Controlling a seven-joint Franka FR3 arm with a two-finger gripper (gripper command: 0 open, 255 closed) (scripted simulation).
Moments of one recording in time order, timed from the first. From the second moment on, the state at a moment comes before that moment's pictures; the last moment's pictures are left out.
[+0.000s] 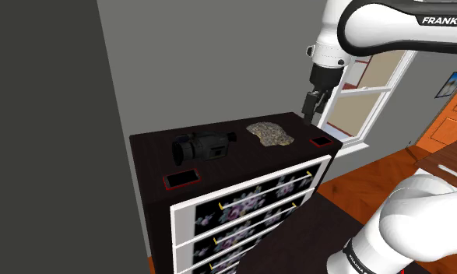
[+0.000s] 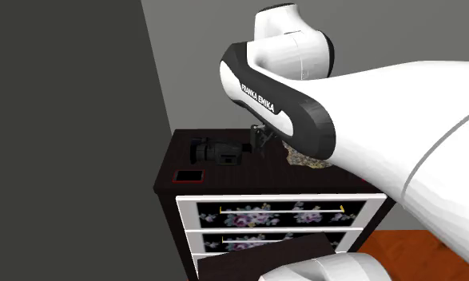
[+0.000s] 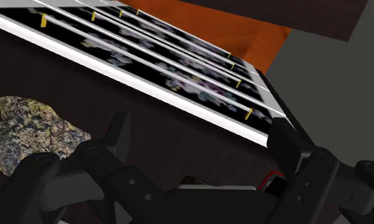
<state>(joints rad) -0.02 -0.76 0.04 -2.39 -0.12 1.61 -0.14</state>
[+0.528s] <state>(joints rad) 0.02 -0.57 -0.04 -2.35 -0.14 1.78 -0.33</state>
